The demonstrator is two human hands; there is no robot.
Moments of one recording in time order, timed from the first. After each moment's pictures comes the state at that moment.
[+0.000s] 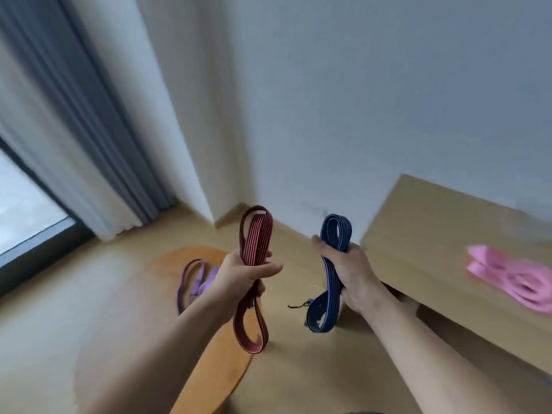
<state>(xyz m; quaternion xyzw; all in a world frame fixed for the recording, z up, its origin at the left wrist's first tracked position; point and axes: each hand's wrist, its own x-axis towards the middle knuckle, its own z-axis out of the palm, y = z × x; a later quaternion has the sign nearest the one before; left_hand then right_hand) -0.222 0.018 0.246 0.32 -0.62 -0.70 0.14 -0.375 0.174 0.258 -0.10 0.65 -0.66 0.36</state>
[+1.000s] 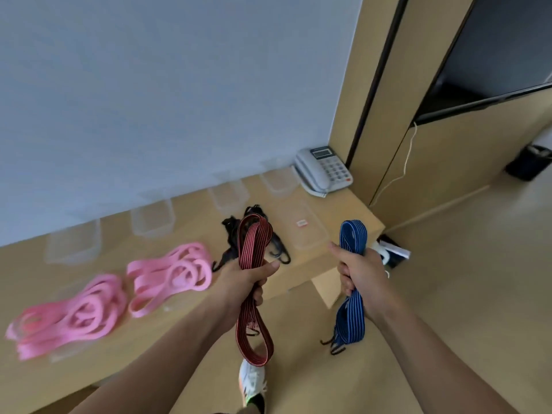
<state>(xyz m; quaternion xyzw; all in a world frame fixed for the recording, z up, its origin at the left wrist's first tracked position) -0.629 0.730 0.218 0.02 -0.63 -0.71 -0.30 -0.555 0.950 0.258 0.34 0.64 -0.69 -0.03</state>
